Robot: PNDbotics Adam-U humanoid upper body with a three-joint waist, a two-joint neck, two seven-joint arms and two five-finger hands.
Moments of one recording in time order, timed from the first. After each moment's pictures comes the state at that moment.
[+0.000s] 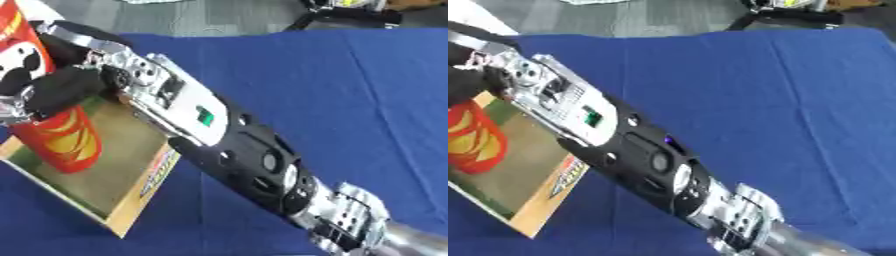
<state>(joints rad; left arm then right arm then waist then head) -0.15 0.37 0.09 -1.75 0.44 0.00 0.29 -1.00 -0.01 0.47 -1.46 -0.20 0.39 0.15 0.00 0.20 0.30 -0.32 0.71</state>
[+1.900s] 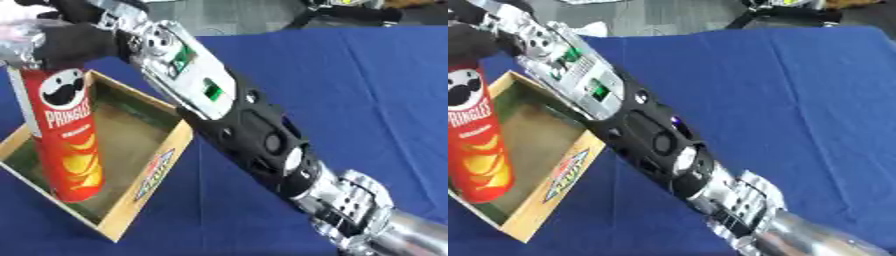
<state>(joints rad) -0.14 0.36 0.10 -1.75 0.43 0.00 0.28 -1.08 -0.05 0.37 -1.43 -0.05 0.28 0.17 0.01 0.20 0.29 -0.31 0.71</state>
